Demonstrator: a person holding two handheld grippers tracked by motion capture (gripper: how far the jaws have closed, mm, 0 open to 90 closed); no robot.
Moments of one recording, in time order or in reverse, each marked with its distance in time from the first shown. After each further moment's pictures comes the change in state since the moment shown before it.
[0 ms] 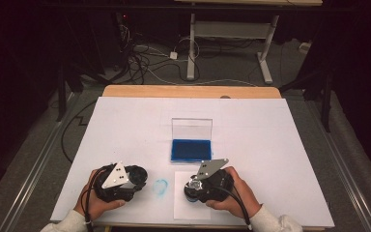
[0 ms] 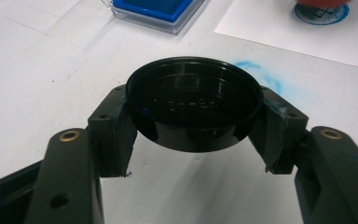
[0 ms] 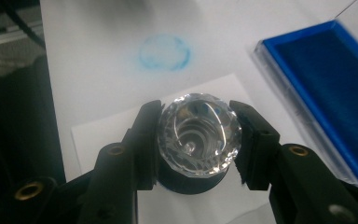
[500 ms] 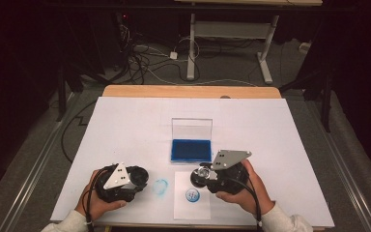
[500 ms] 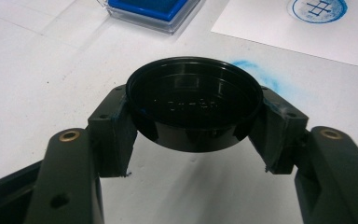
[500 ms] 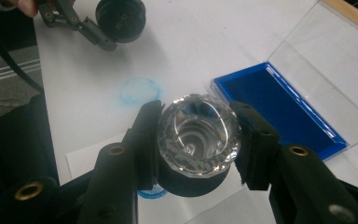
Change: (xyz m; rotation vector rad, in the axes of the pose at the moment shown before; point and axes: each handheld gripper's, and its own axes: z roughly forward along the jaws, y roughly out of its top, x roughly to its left) left arm -0.002 0.001 0.003 0.003 -0.005 0.003; right arm -0.012 0.004 -0.042 -0.130 -0.072 0.033
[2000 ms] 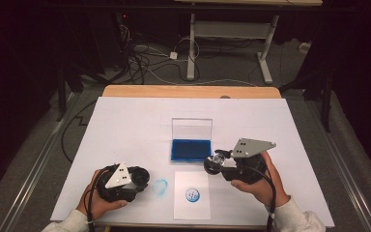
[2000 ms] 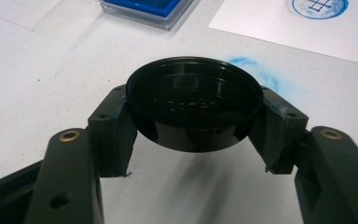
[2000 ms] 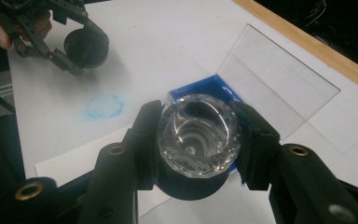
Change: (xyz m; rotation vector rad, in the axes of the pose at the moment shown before) left arm 0.000 -0.002 0.006 0.010 -0.020 -0.003; right arm -0.028 -0.003 -0.032 -0.082 -0.083 0.038
